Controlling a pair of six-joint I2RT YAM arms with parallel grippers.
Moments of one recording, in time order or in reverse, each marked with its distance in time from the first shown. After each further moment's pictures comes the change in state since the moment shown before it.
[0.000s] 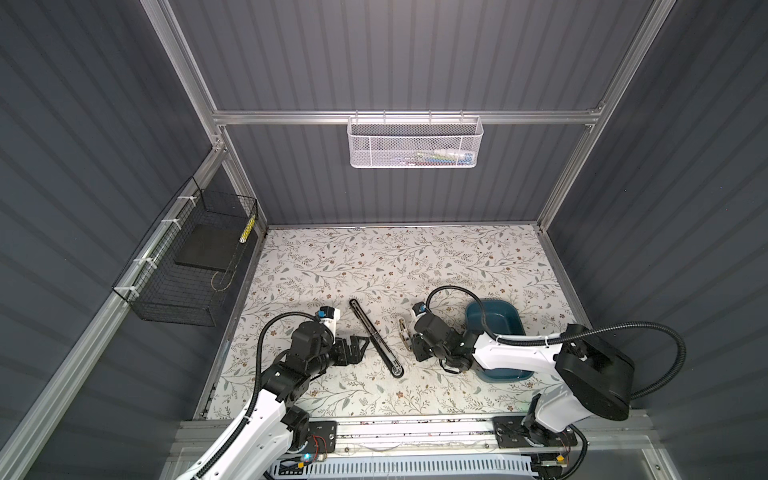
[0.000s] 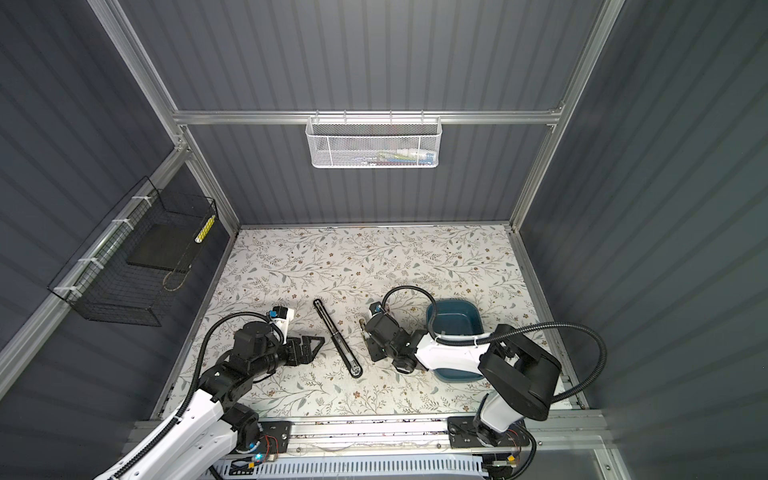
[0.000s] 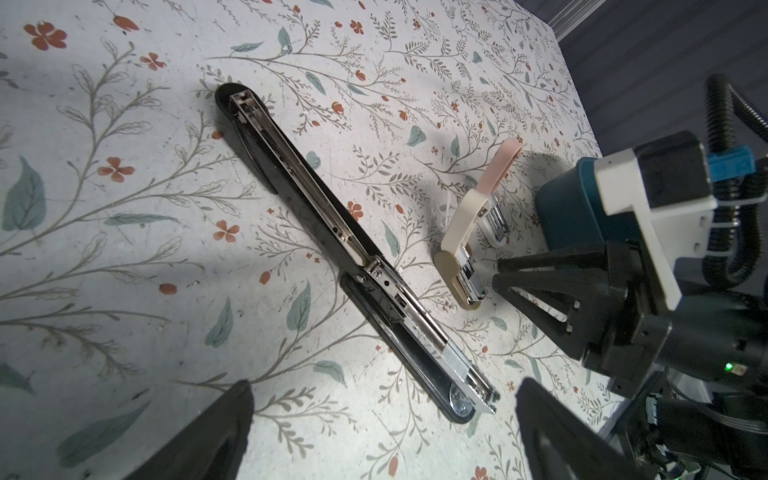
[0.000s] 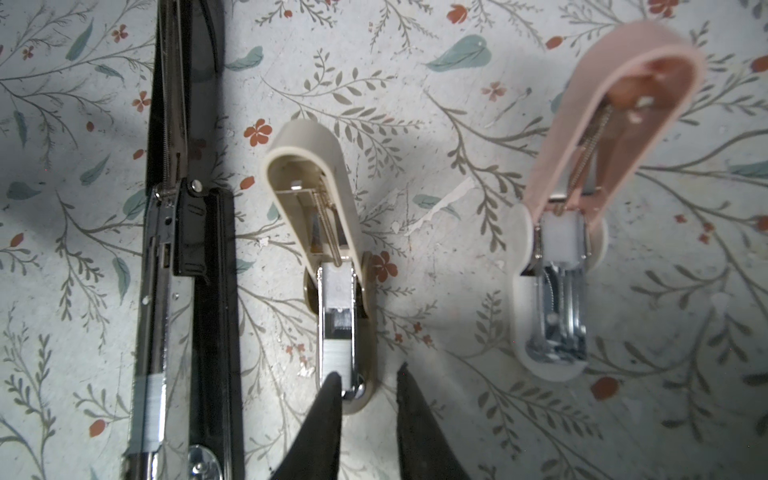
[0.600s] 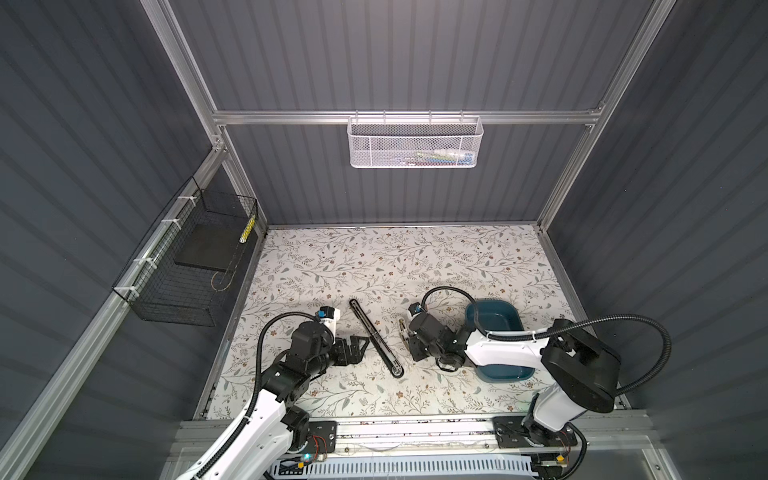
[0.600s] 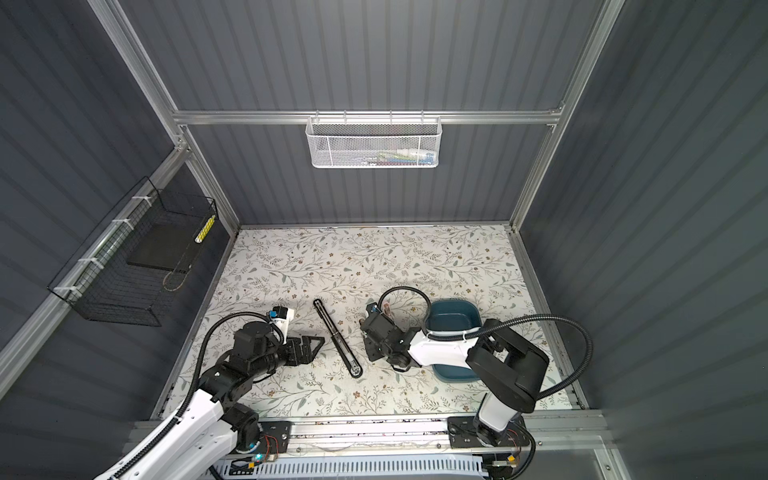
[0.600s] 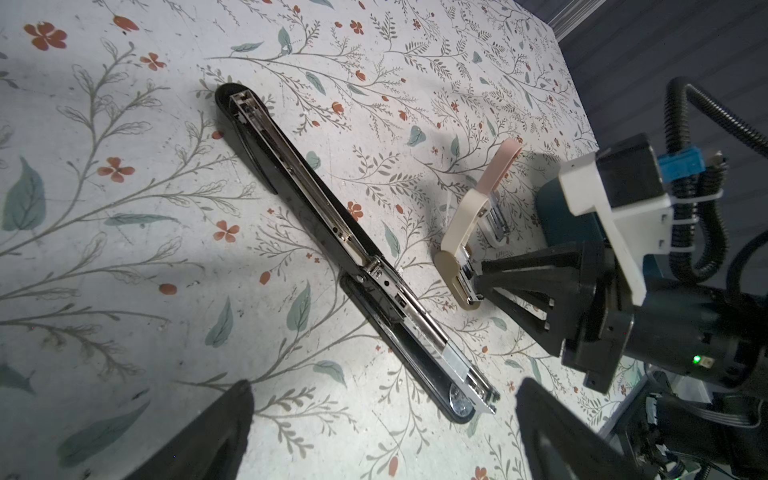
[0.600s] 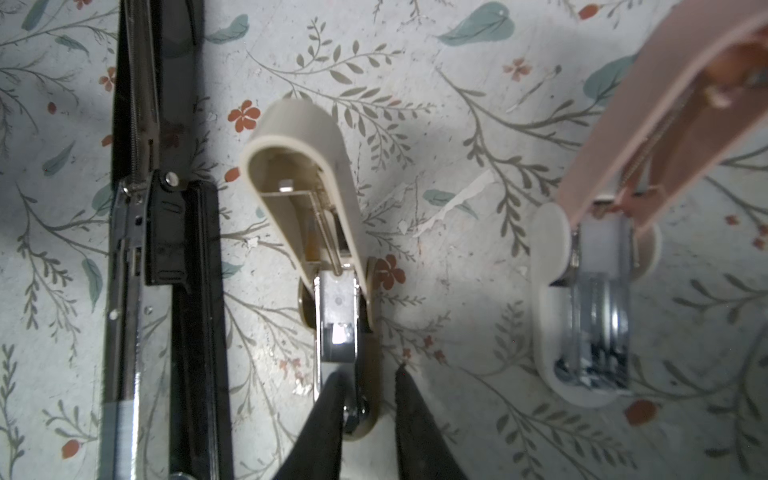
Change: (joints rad) left arm 0.000 0.000 0.000 0.000 0.000 0.000; right arm 0.000 0.068 0.055 -0.039 -0.007 0.002
